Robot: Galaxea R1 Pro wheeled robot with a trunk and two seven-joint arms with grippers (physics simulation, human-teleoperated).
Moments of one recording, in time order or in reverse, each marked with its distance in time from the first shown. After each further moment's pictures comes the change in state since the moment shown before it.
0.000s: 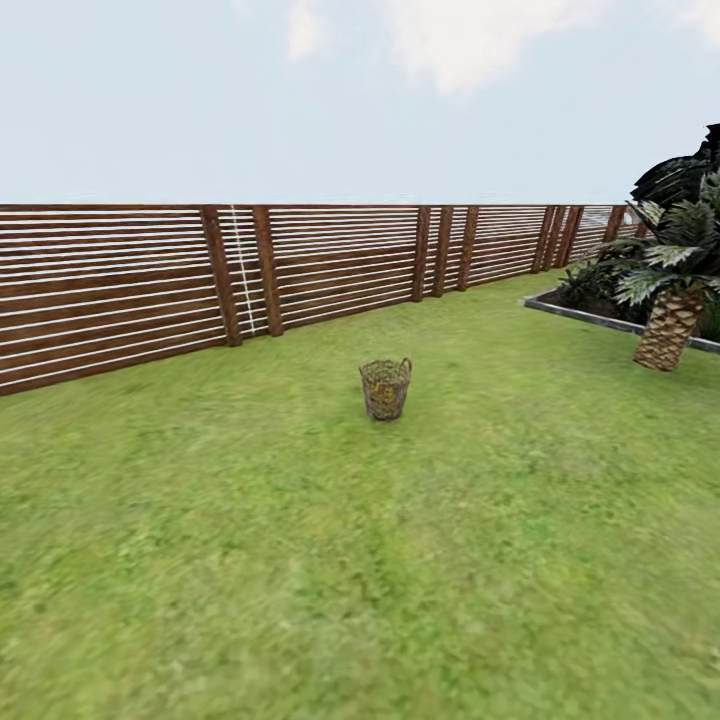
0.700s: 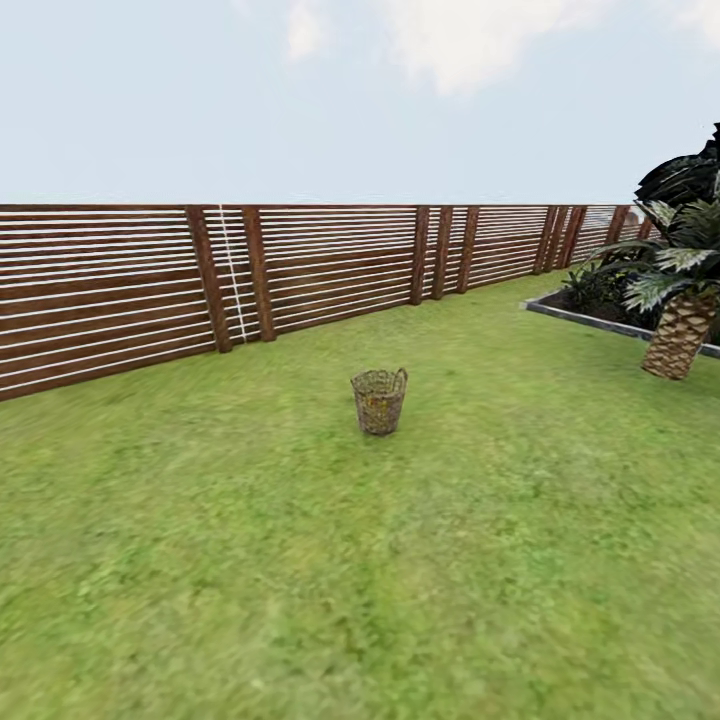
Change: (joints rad) left arm 0.000 0.000 0.000 0.000 0.000 0.000 0.000; right arm 0.000 0.000 0.000 0.000 0.001 0.000 0.000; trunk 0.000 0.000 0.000
